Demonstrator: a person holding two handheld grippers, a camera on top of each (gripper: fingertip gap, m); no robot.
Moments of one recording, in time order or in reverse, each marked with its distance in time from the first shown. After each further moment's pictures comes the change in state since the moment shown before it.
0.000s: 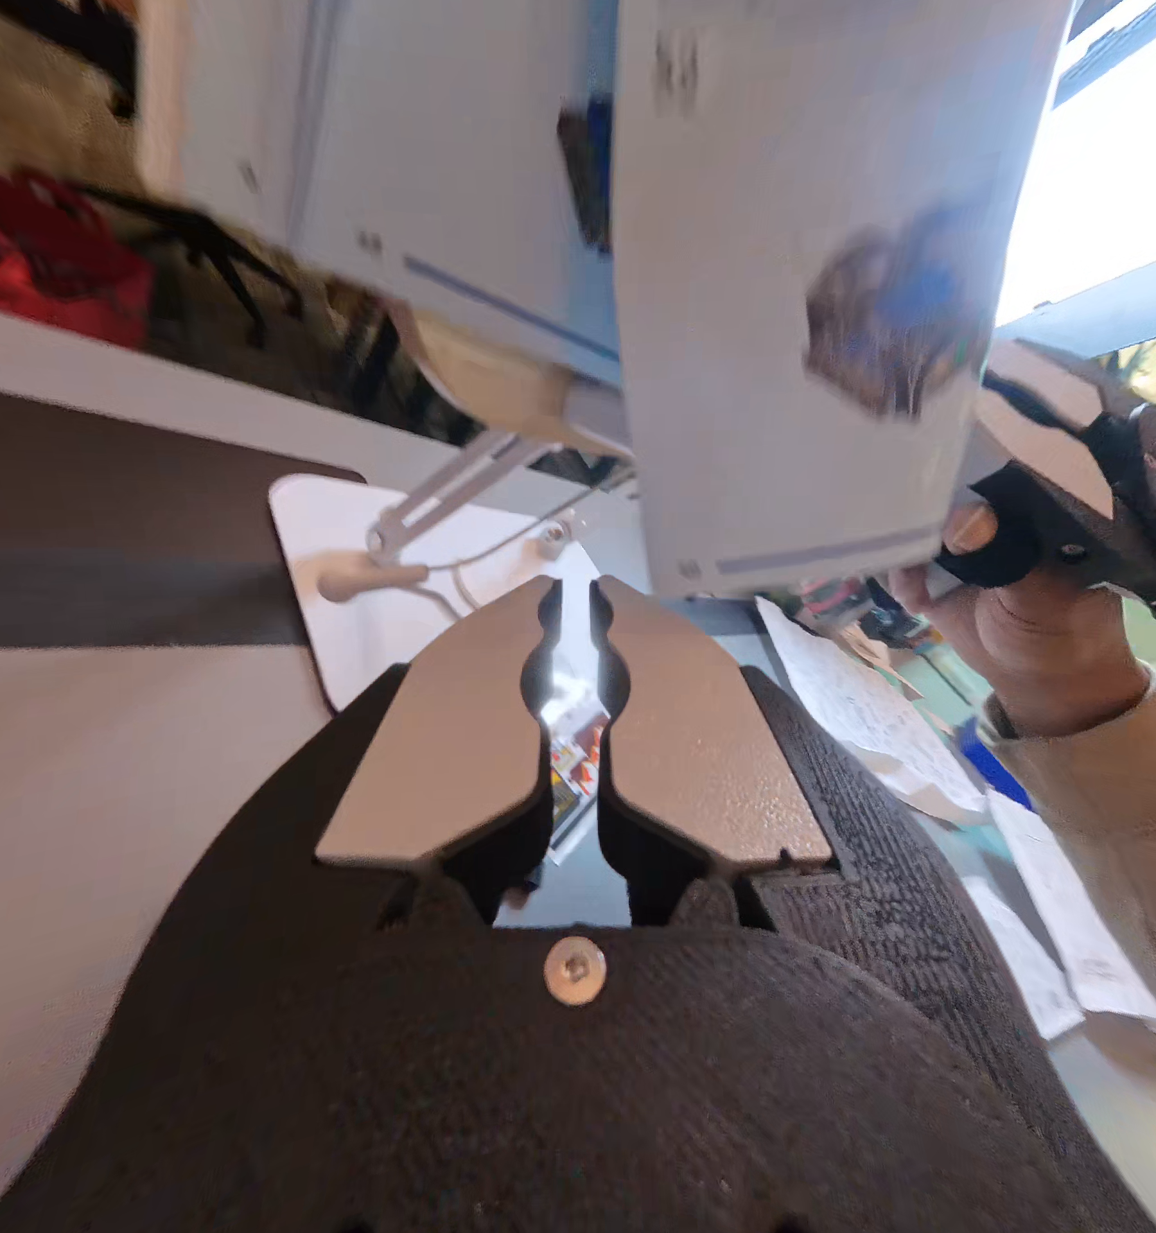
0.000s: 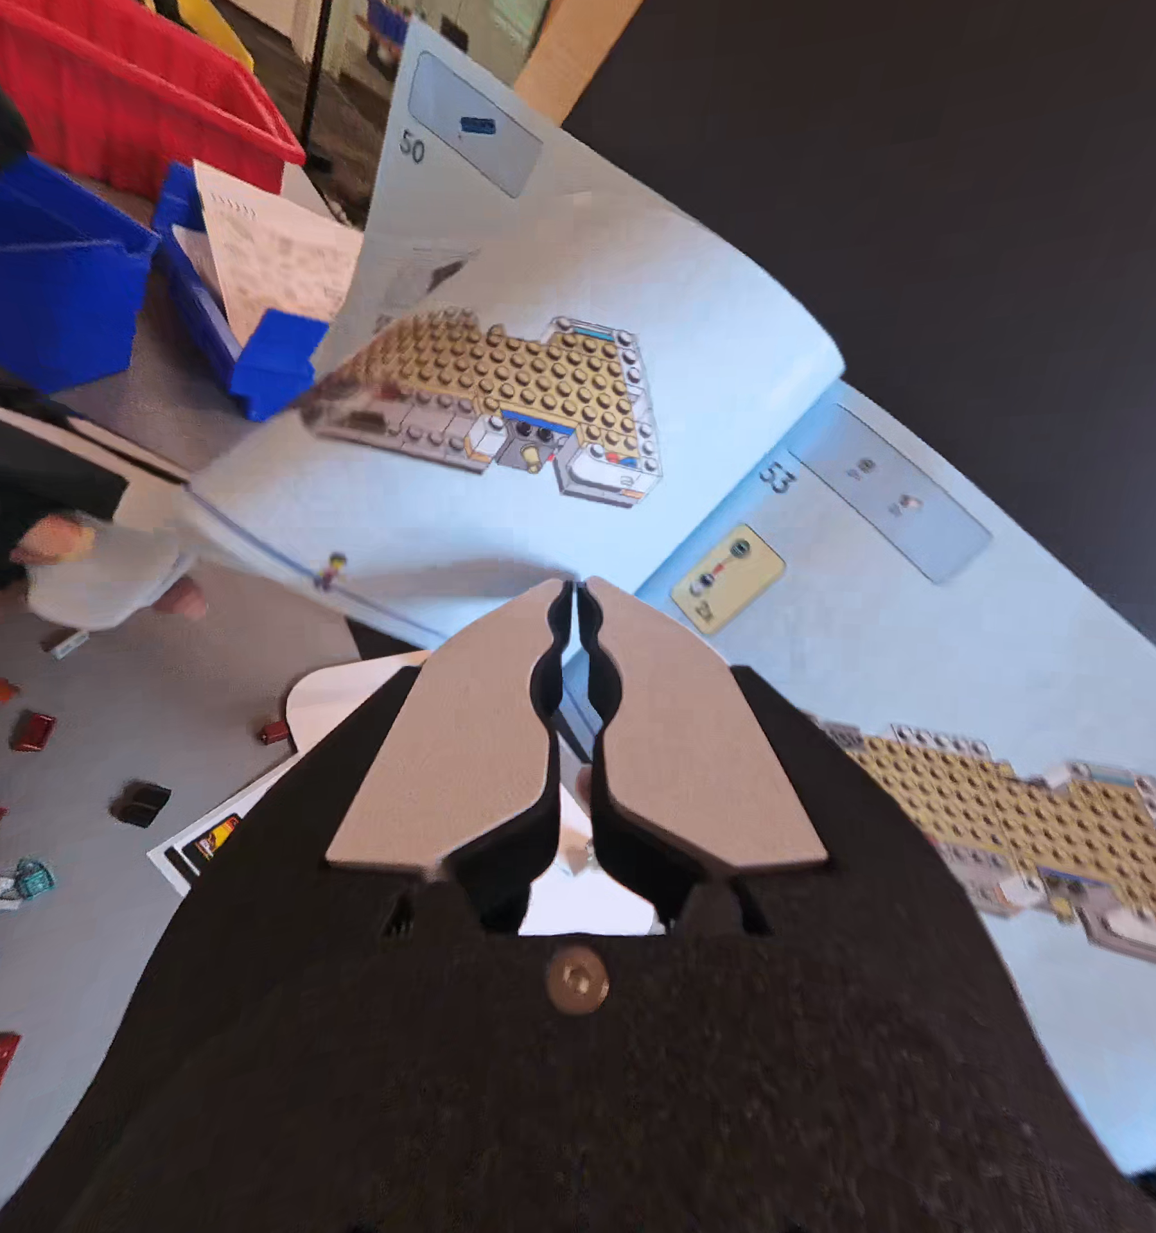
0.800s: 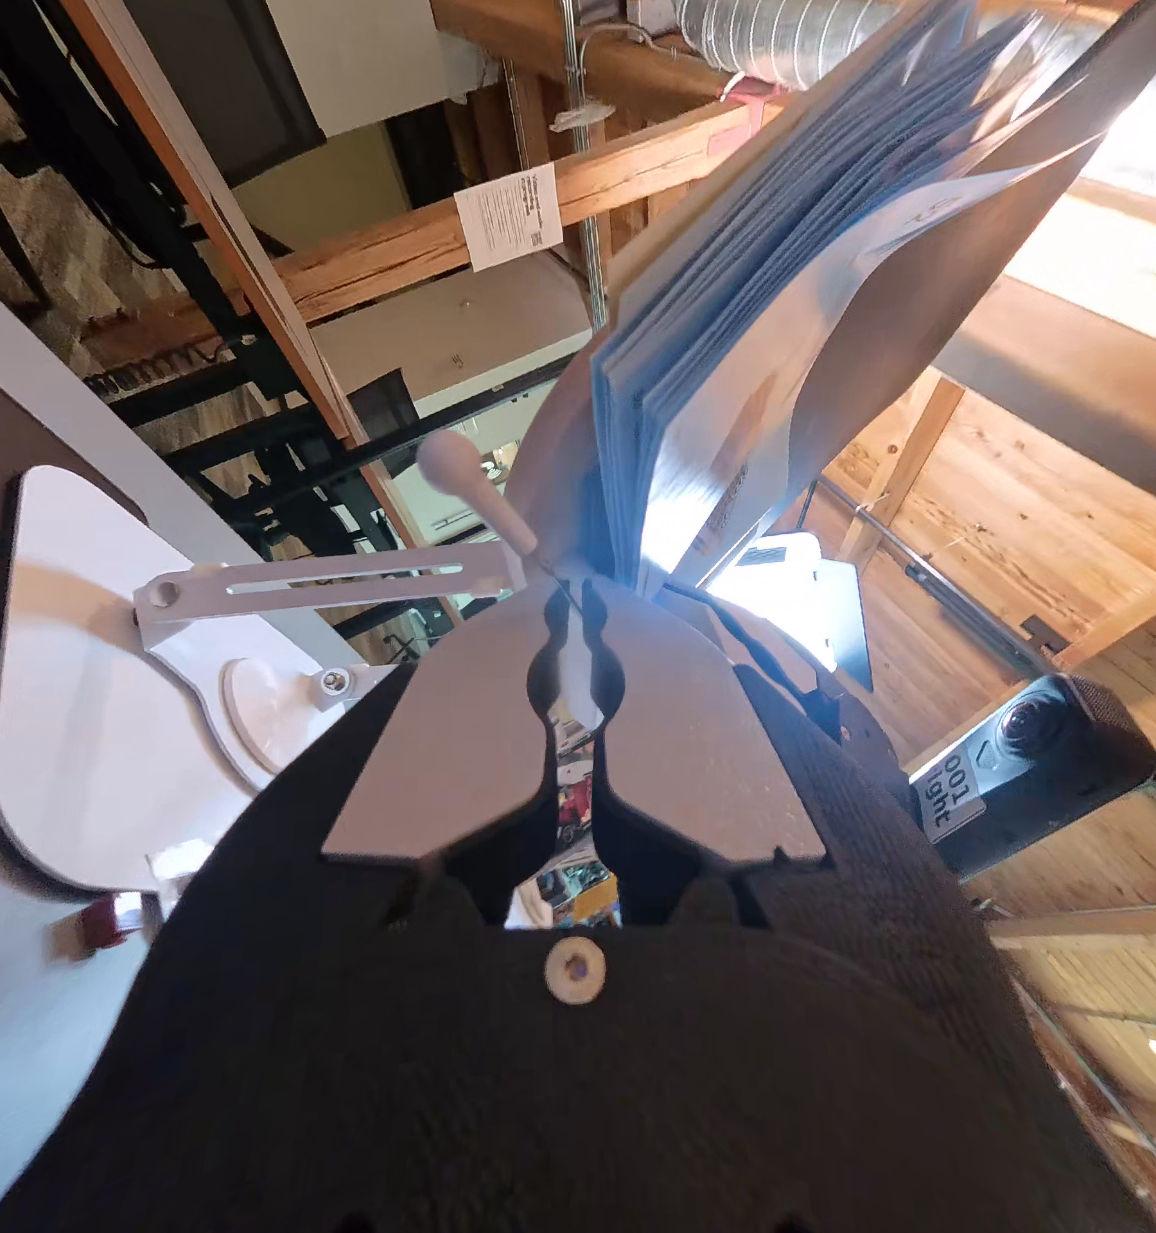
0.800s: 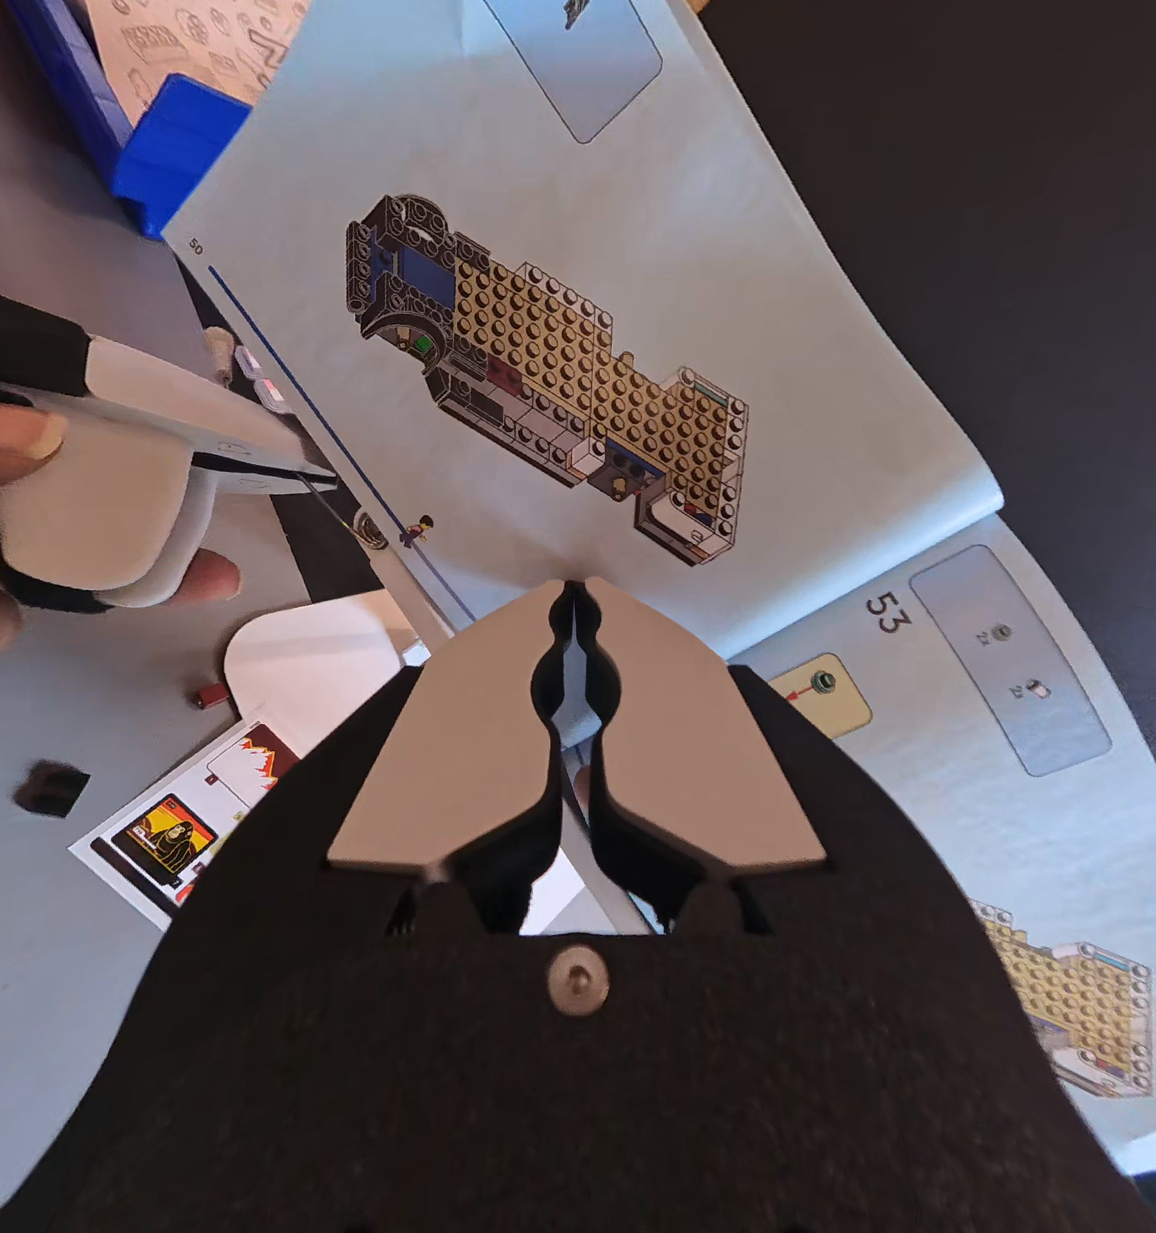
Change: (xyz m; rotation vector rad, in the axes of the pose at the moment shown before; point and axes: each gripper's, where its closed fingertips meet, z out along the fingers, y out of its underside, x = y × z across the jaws) left arm -0.001 -0.043 0.004 0.423 0.283 -0.622; right arm -0.014 0.002 0.036 -0.257 0.044 -0.178
